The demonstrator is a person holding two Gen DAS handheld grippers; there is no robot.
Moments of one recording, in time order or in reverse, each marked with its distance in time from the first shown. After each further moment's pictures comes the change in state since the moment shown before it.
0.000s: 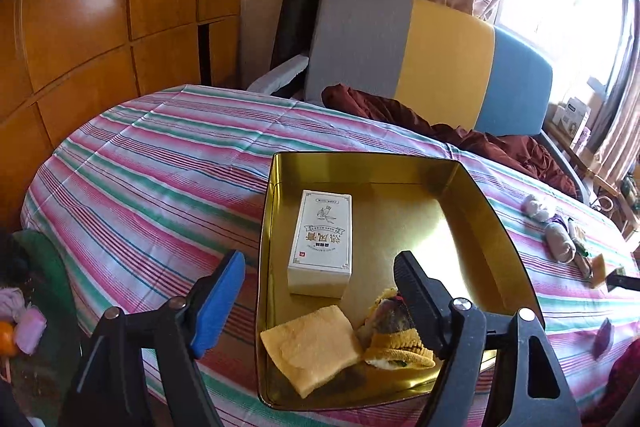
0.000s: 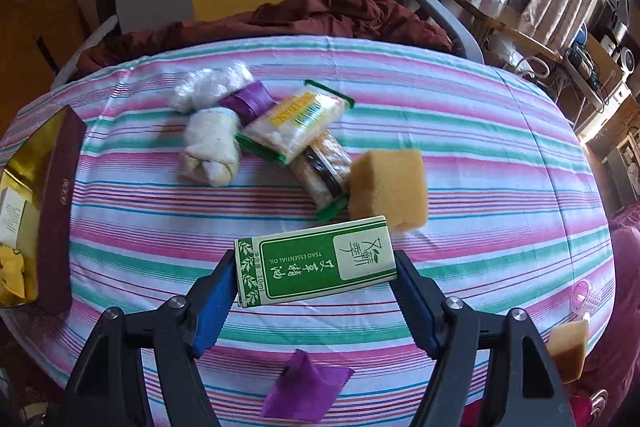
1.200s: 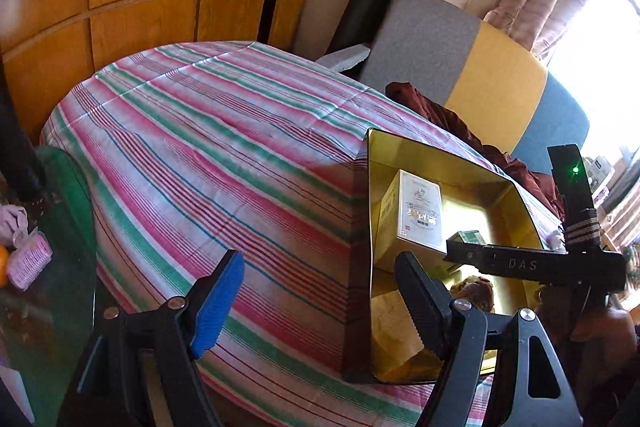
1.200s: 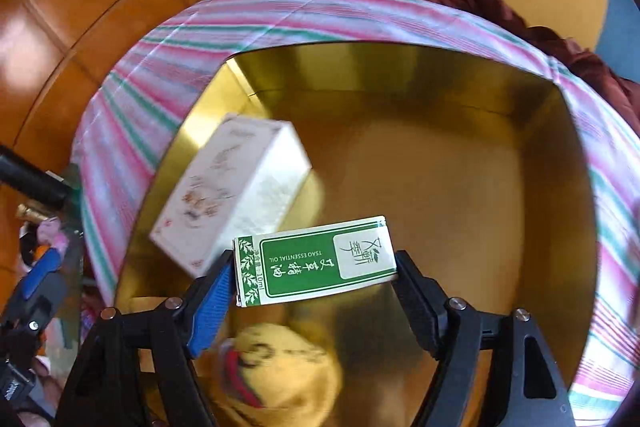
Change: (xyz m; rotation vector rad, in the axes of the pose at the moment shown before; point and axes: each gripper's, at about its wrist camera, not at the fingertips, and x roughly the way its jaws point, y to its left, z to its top) left arm 0.003 0.090 -0.033 -0.245 0.044 0.042; right arm 0.054 0.403 0.017 -0.458 0.128 0.495
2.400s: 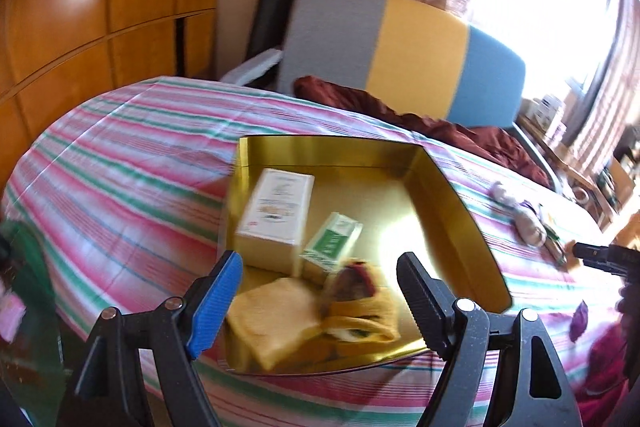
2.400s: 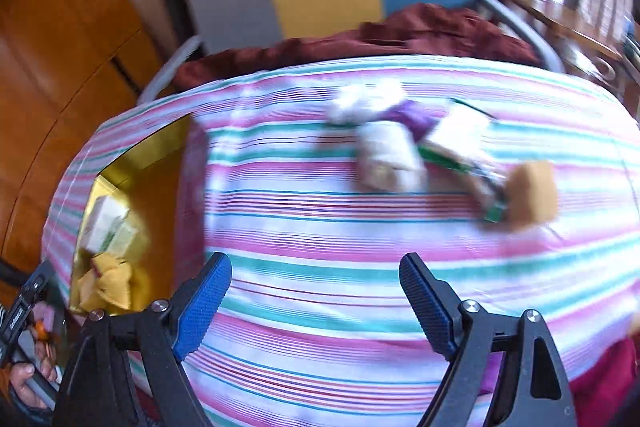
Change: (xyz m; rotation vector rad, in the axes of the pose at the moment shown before) left arm -0.020 -0.111 -0.011 0.269 -0.004 -0.151; right arm -0.199 -0.214 -0.171 0.476 -0.249 -0.240
